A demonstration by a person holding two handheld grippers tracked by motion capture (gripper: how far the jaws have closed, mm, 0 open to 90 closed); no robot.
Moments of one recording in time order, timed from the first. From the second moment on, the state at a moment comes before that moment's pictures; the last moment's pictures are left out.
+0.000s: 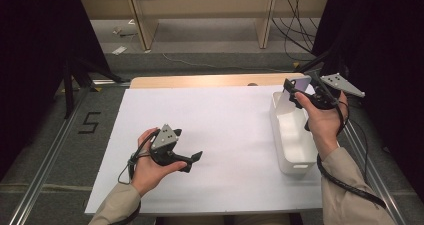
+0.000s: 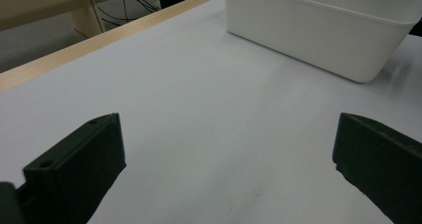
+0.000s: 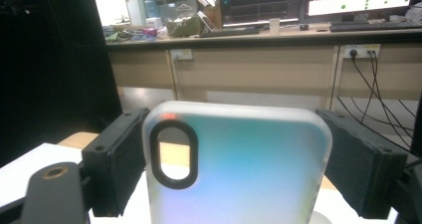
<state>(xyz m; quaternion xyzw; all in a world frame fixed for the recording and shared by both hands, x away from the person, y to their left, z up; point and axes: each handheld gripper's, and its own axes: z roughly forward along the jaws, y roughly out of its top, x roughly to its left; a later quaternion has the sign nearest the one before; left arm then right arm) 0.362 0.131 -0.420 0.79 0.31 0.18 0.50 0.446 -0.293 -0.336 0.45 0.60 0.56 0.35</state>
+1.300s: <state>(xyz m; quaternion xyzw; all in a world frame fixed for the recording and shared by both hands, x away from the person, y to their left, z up) 0.361 0.130 -0.420 0.79 0.31 0.18 0.50 0.452 -0.305 -0.342 0.47 0.60 0.55 0.36</state>
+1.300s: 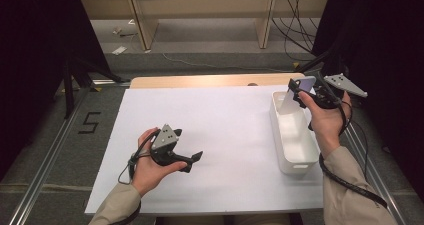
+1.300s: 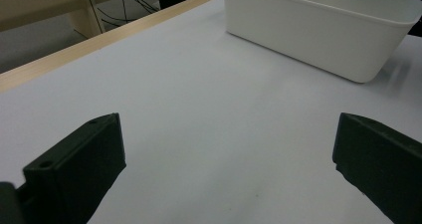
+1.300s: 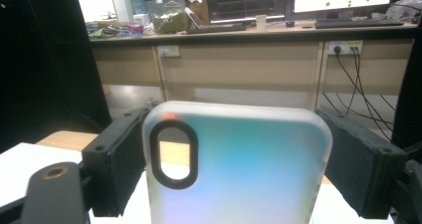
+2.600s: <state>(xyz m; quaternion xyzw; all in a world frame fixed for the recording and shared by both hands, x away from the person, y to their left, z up) 0.362 0.129 -0.421 0.79 0.31 0.18 0.50 0.466 -0.307 -0.348 0.47 0.60 0.53 0.36</state>
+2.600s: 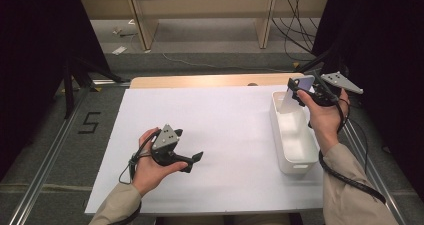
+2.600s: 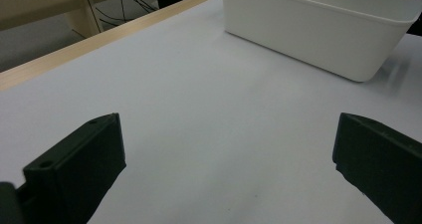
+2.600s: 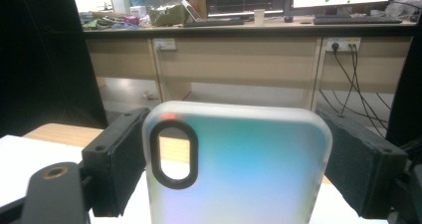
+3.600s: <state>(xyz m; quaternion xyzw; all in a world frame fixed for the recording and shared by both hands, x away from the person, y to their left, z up) 0.361 0.128 -0.422 0.79 0.31 0.18 0.50 0.479 -0.307 -0.352 0.47 0.61 0.52 0.36</state>
